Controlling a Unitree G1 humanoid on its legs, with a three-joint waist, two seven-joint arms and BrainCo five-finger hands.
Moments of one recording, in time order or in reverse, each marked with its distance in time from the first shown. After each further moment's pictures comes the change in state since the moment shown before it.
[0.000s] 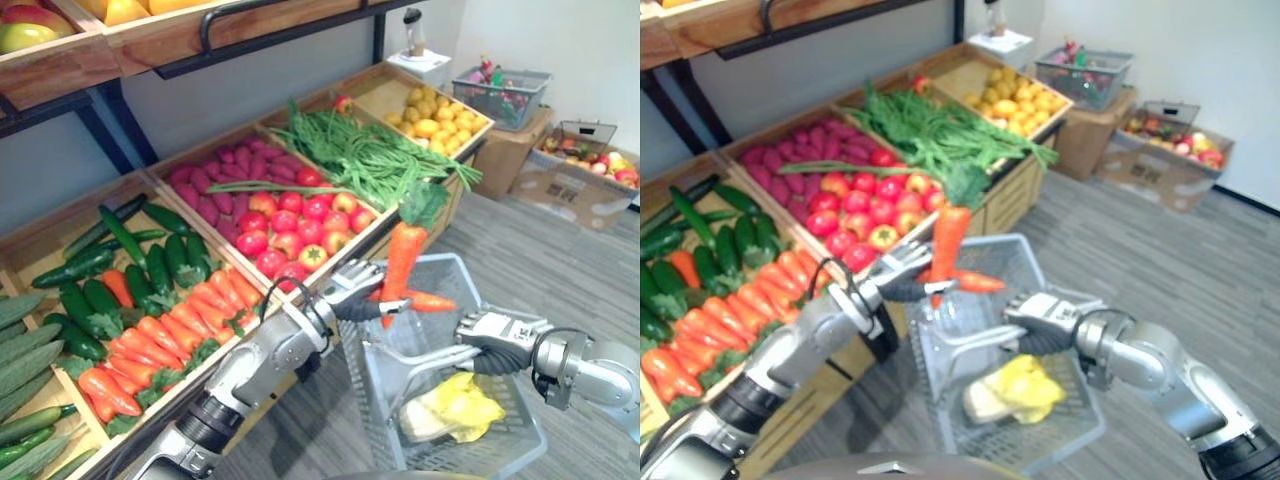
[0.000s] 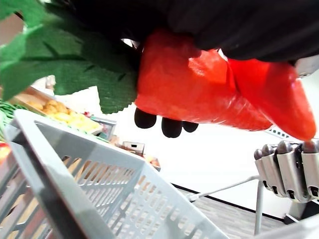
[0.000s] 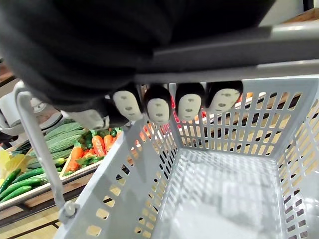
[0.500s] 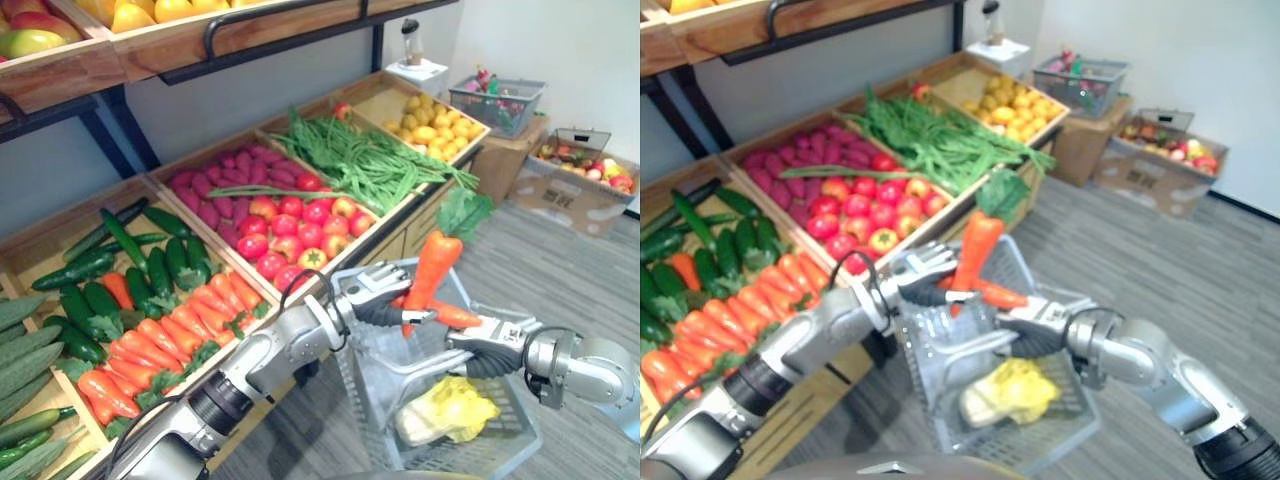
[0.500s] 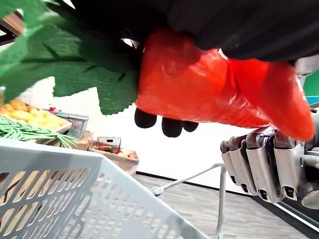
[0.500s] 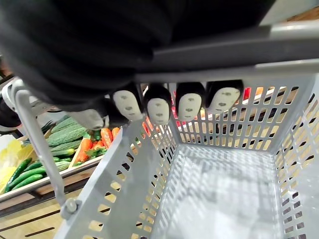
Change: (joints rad) left arm -0.112 0.012 -0.127 0.035 -0.037 -0.013 -0.023; right arm -0.067 -0.029 0.085 -0.005 0.011 0.013 0.026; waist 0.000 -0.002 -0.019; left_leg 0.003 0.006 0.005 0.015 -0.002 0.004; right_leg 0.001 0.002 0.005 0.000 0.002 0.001
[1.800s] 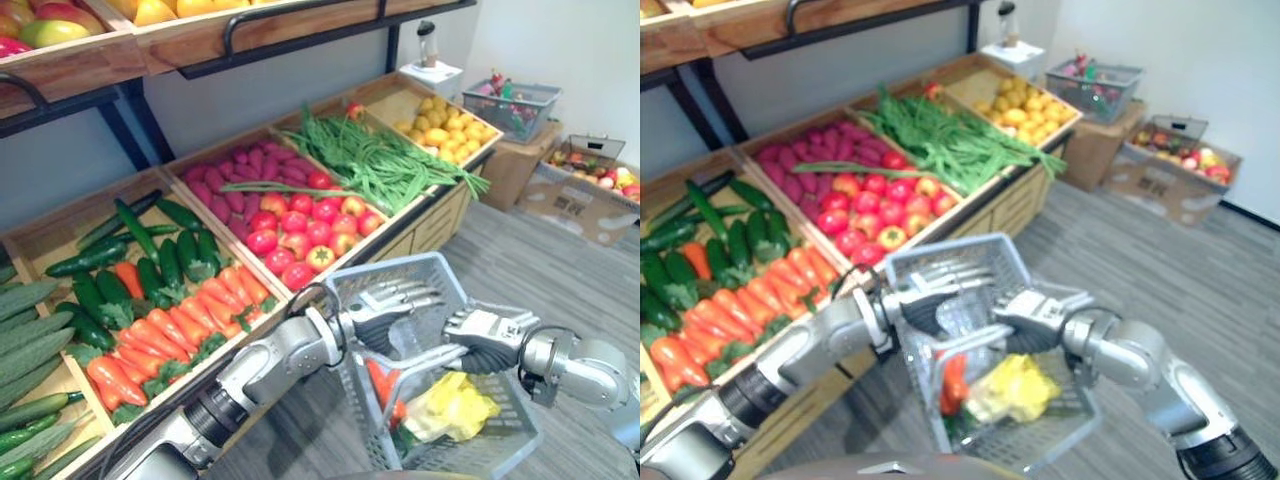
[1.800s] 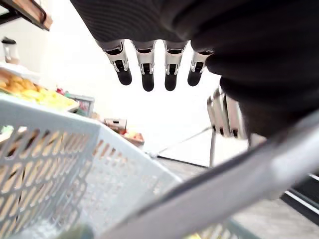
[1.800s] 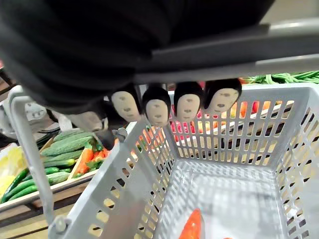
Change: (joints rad) left arm 0.081 0.002 0.051 -0.091 0.019 0.010 -0.083; right arm 0.060 0.168 -0.118 -0.007 -0.062 -0.003 0.013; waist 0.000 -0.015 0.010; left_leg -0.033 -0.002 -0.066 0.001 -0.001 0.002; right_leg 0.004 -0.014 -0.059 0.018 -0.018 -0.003
